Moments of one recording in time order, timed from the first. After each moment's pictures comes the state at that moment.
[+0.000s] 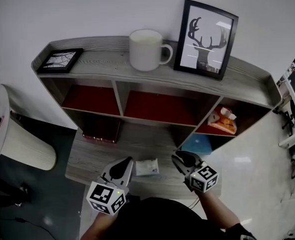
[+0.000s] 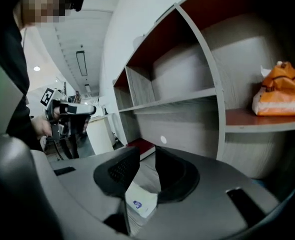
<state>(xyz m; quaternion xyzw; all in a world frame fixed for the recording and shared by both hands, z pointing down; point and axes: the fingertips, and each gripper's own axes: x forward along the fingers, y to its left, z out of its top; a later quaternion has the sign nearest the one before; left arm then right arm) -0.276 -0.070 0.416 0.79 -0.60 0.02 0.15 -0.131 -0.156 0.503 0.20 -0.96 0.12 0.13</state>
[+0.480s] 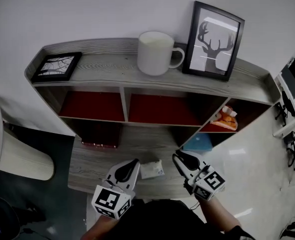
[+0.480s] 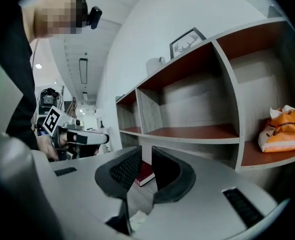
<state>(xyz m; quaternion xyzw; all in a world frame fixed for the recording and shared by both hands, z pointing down) -0.292 -0.080 0.405 0.83 -0.54 0.03 0.12 -0.179 -0.134 0.407 0.24 -0.97 0.08 0.04</state>
